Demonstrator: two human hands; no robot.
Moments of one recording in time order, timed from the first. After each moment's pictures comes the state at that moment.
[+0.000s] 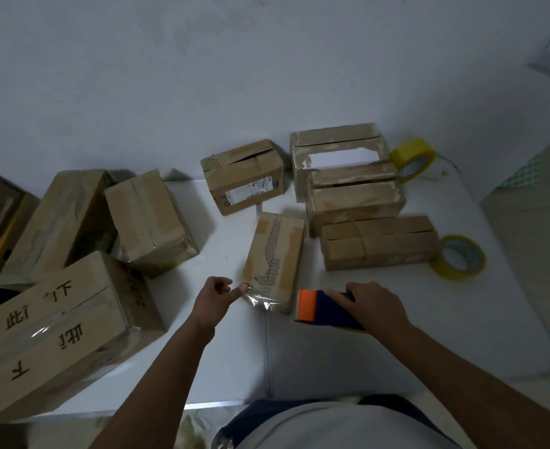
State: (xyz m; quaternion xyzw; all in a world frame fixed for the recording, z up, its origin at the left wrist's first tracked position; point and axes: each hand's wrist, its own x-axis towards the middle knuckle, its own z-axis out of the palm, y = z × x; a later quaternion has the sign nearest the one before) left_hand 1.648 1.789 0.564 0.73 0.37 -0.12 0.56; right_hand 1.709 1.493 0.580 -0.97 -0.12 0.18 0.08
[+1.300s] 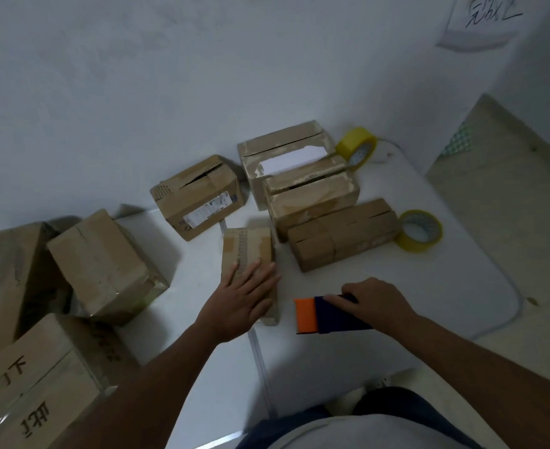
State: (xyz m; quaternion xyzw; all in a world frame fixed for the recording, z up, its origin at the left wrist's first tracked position) left_hand 1.706 1.765 0.538 0.95 -0.31 -0.08 0.02; right_hand 1.698 1.455 0.582 -0.97 -0.13 0.16 0.13
